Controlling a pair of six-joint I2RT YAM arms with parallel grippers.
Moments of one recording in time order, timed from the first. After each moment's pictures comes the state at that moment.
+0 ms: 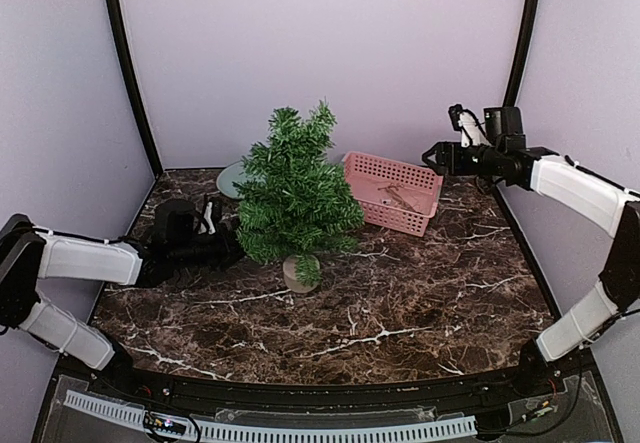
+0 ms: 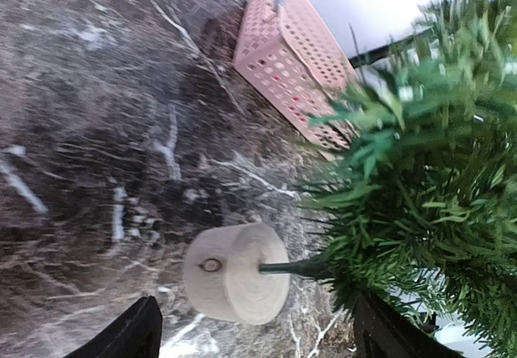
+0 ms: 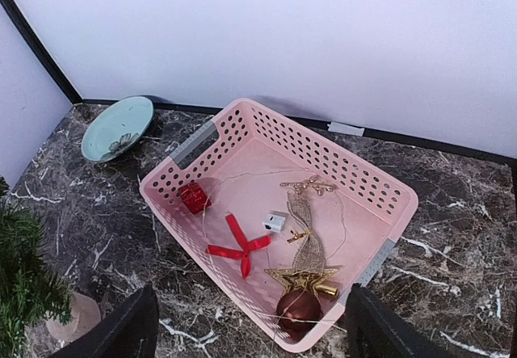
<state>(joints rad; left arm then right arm) -0.54 1.38 0.54 0.40 0.32 -0.92 0.25 1.45 1.19 -0.22 -0.26 0.11</state>
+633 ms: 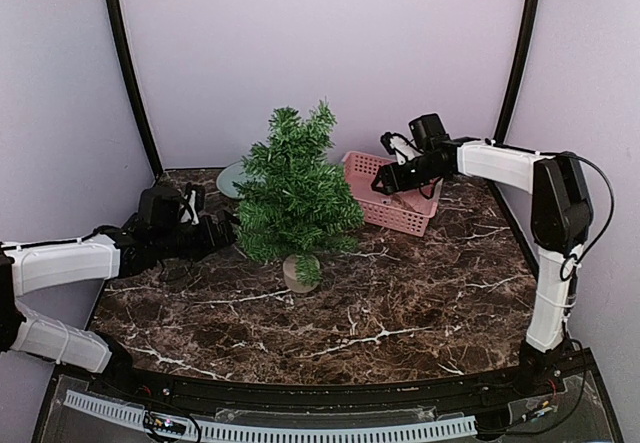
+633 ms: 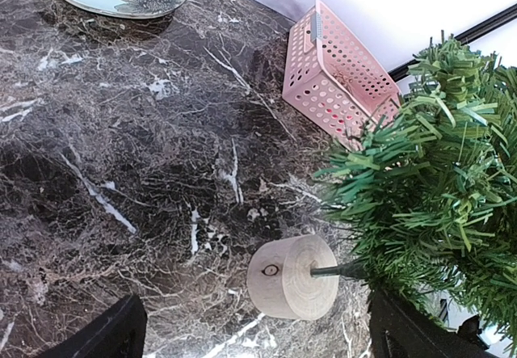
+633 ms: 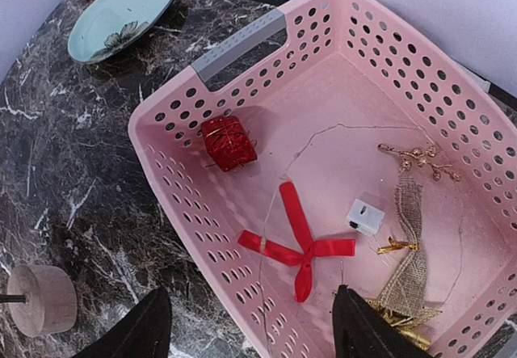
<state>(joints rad) -0.48 1.21 0.61 0.06 0.20 -0.72 0.41 1.98 1.61 -0.44 -0.28 0.02</state>
